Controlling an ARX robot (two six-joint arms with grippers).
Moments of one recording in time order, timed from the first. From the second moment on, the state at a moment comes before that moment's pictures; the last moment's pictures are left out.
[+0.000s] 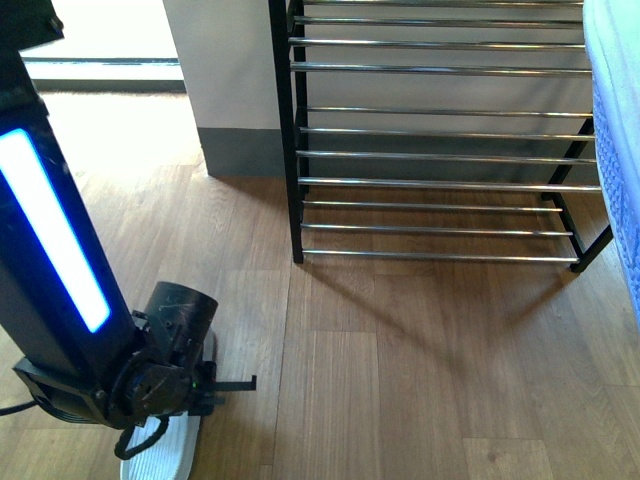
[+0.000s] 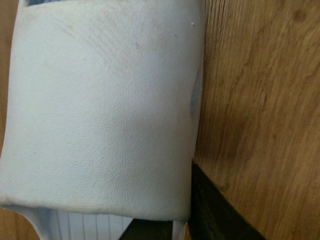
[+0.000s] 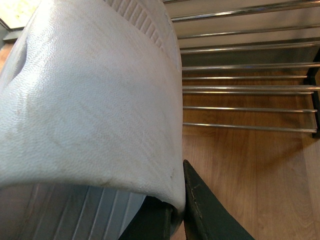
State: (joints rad) left arm -0.30 2.81 1.11 0.53 -0.16 -0.30; right arm 0.21 1.03 0.24 0.41 -0.10 0.22
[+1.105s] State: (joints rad) left arm -0.36 0.87 0.35 0.06 -0.40 0.07; right arm 0.21 1.03 0.24 0.41 -0.10 0.22
